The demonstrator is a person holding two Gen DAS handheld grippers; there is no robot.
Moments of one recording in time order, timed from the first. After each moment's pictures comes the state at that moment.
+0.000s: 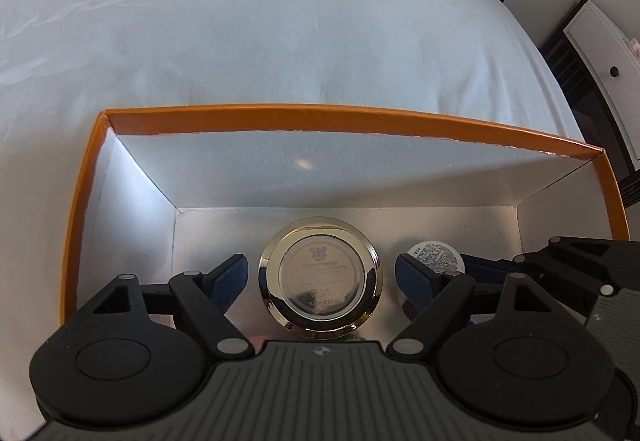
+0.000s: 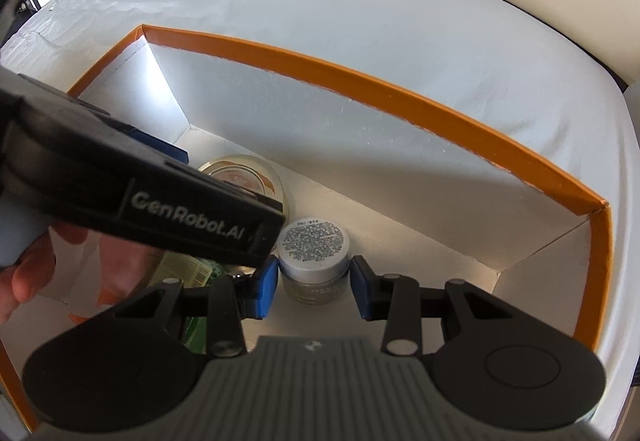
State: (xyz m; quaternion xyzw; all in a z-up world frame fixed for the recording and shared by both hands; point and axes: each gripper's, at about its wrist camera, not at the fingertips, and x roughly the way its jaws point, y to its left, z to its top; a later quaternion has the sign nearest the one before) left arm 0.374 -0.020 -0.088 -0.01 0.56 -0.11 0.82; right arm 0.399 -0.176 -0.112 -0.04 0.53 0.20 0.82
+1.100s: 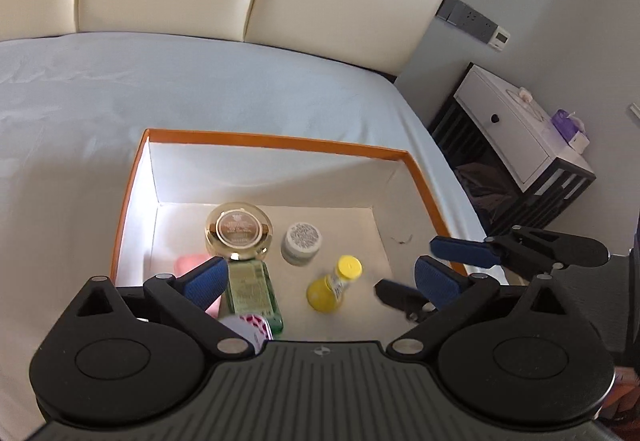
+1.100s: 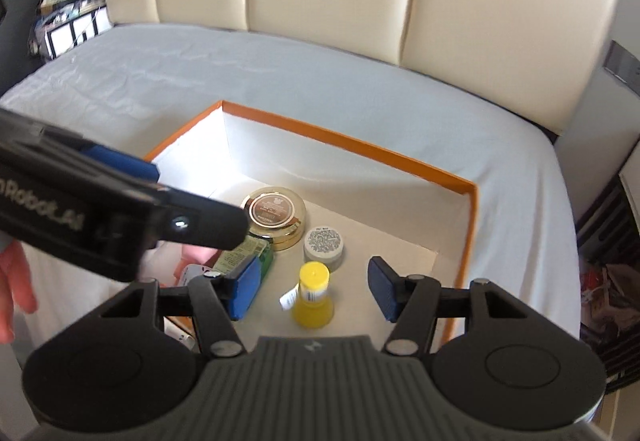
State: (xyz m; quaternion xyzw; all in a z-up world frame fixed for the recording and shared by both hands) left arm 0.219 0.000 0.012 -0.07 0.43 -0.20 0.88; right arm 0.252 -0.212 -0.014 -0.04 0.39 0.15 0.91
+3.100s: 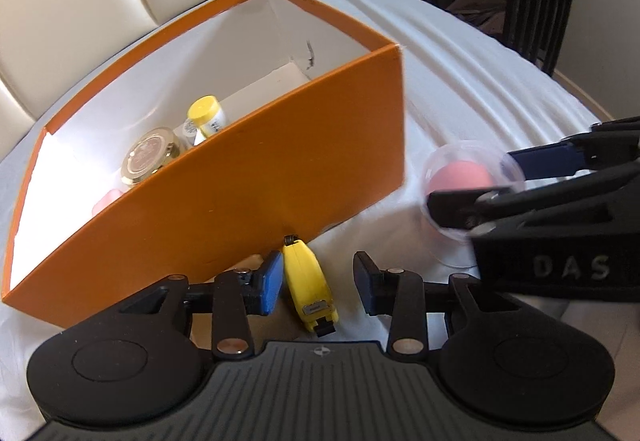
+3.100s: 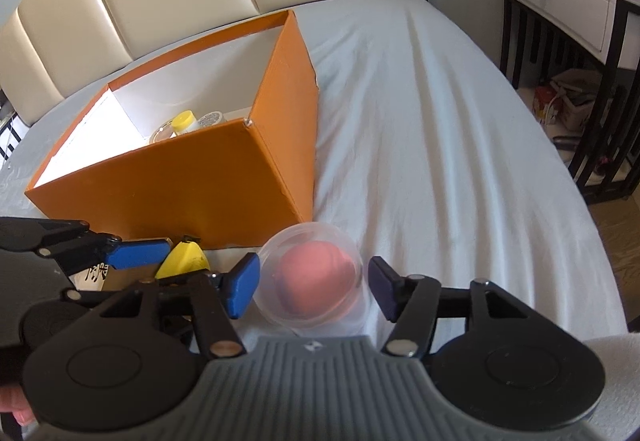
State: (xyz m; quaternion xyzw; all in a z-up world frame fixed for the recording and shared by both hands) left arm 0.123 -0.134 -0.093 0.23 0.44 -0.20 0.84; right arm 0.149 -0.303 -0.112 0.17 0.44 0.04 0.88
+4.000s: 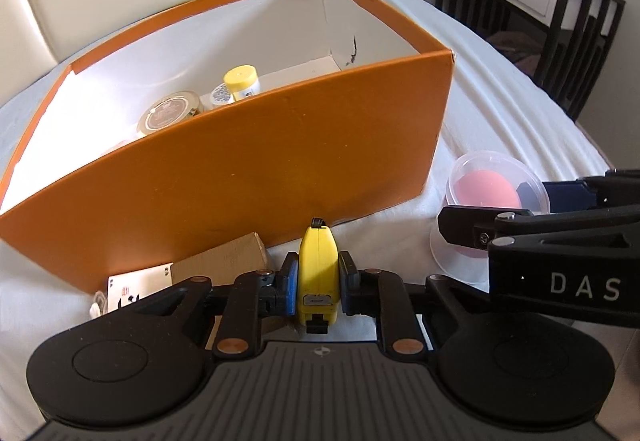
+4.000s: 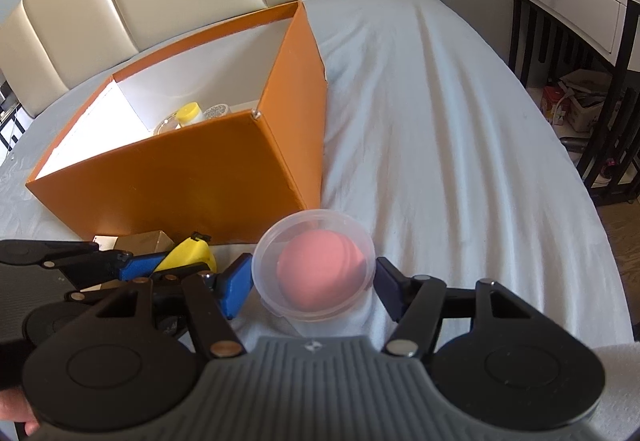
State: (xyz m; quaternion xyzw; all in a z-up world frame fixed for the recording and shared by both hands) left arm 0.127 -0.117 -0.098 0.14 0.45 -0.15 0.87; right arm 0.144 -0.299 -0.114 0.16 0.43 0.03 0.89
